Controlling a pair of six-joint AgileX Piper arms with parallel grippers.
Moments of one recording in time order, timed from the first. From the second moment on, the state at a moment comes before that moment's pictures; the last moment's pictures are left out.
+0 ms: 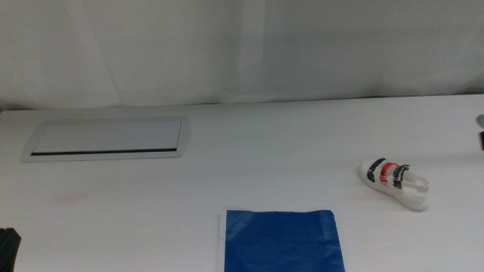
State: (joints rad) left arm -0.01 0.19 0.00 -0.08 0.05 0.00; right arm -0.02 0.93 -0.89 0.30 0.84 -0.50
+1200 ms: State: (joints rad) left arm -0.01 0.19 0.00 -0.08 0.05 0.00; right arm 0.17 1.74 -1.23 0.17 0.98 -0.70
